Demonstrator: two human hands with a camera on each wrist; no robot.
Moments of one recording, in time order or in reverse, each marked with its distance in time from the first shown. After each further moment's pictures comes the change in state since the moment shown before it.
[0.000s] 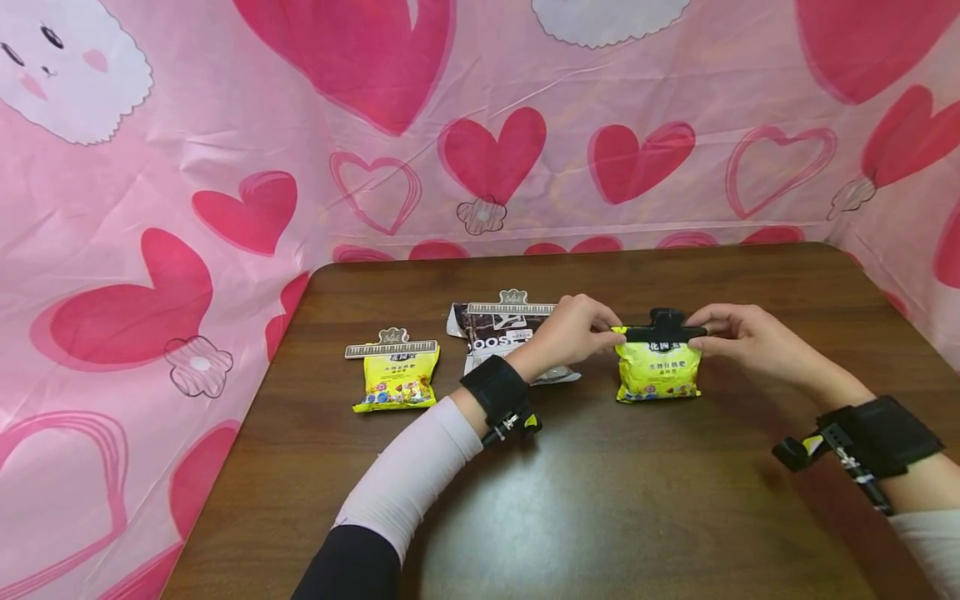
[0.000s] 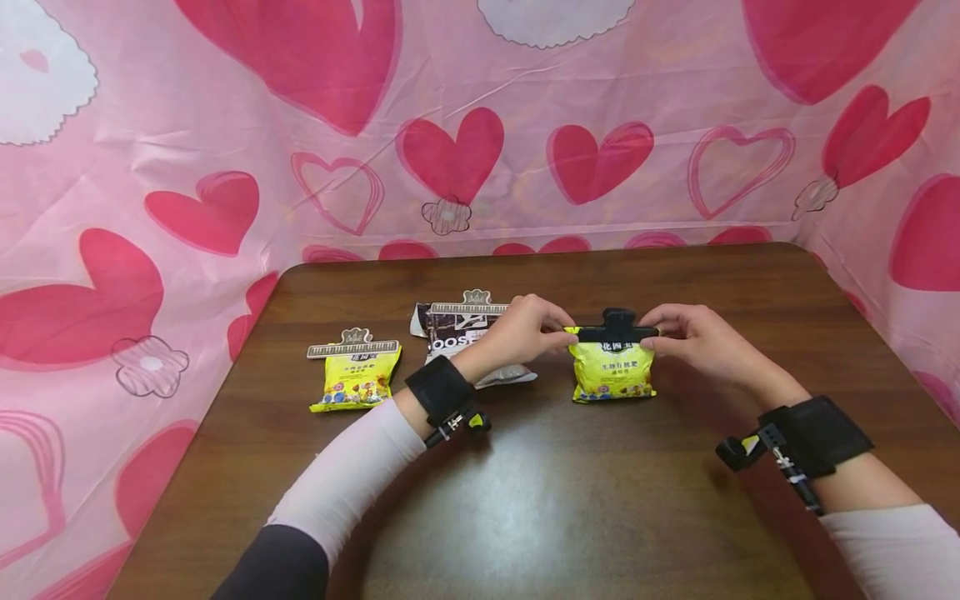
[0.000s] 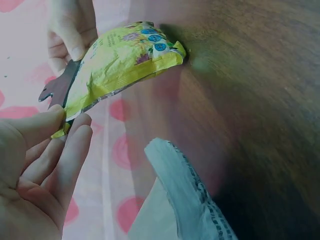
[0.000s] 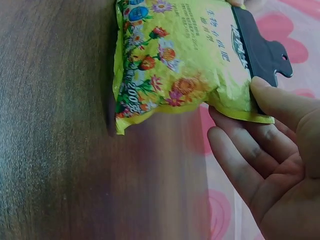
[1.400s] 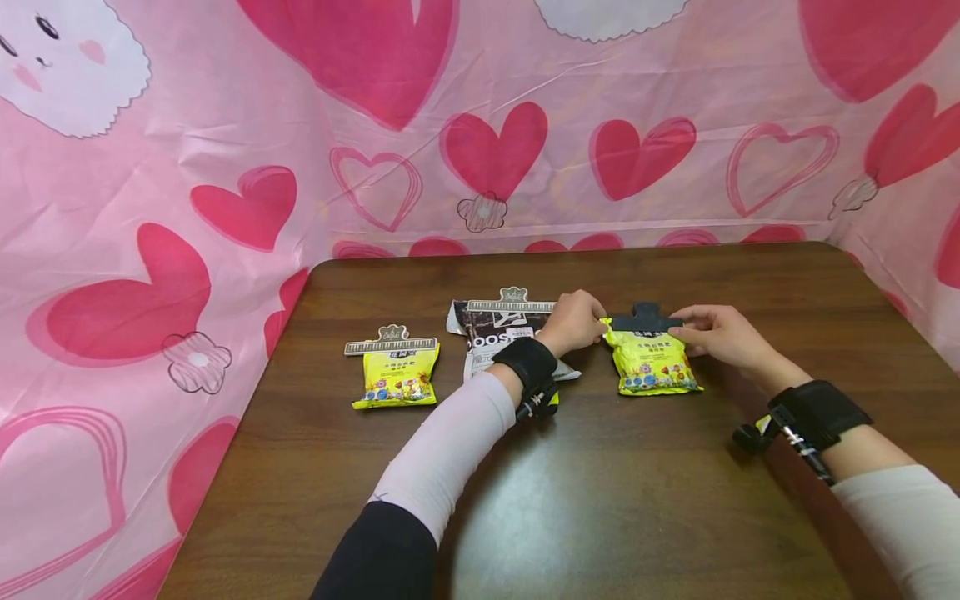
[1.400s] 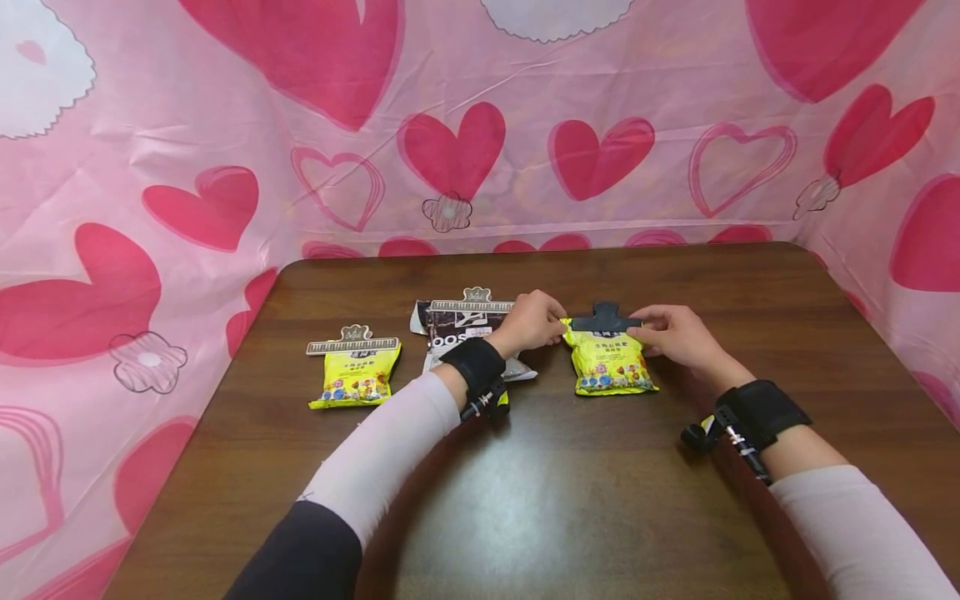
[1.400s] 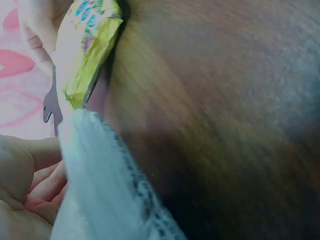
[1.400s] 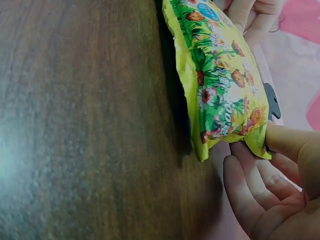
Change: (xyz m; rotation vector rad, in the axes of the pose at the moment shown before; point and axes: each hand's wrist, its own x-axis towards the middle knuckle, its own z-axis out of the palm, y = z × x) left_hand 0.033 -0.026 0.021 0.096 0.049 -0.279; right_hand 0.031 0.027 0.021 0.070 0.010 0.313
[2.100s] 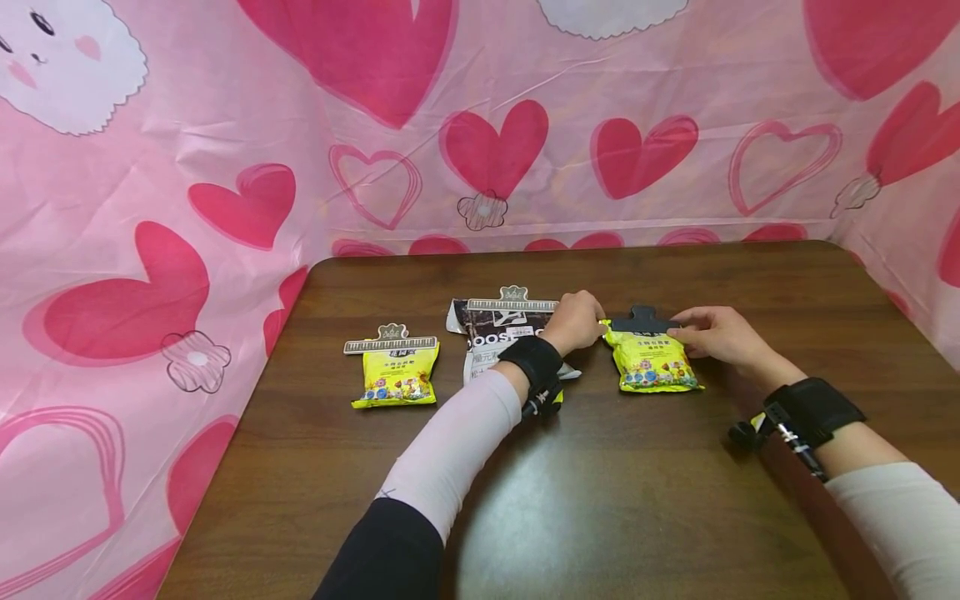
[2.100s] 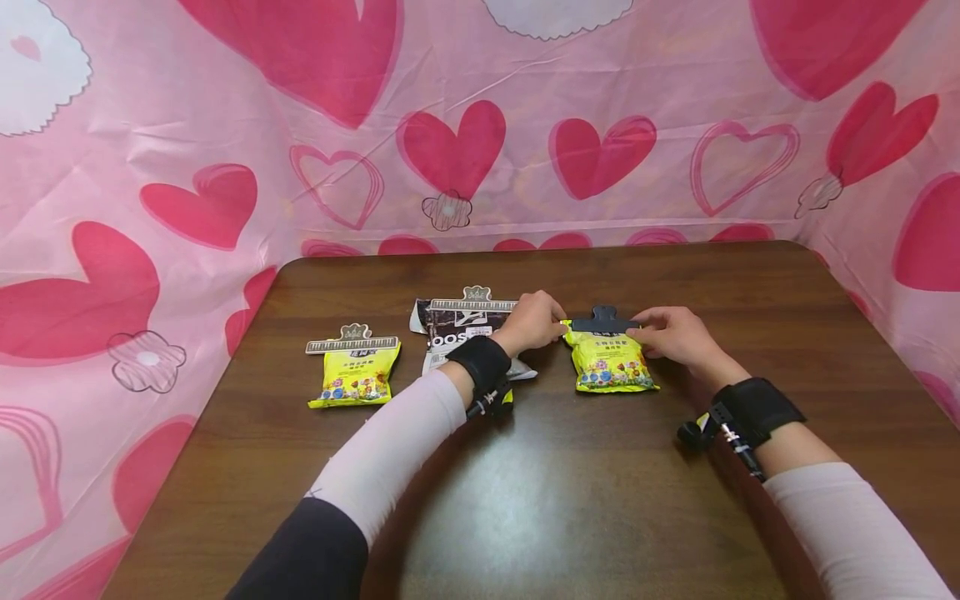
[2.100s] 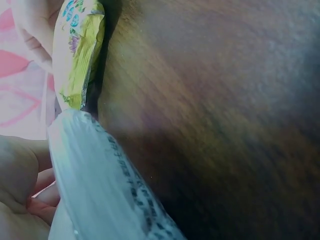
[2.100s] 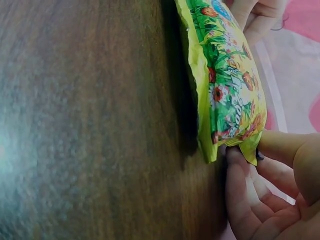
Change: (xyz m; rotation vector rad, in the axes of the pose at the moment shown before) left_hand 0.007 0.004 0.003 0.217 -0.010 -0.051; right_hand 0.004 0.001 0.001 -0.056 -0.015 0.059
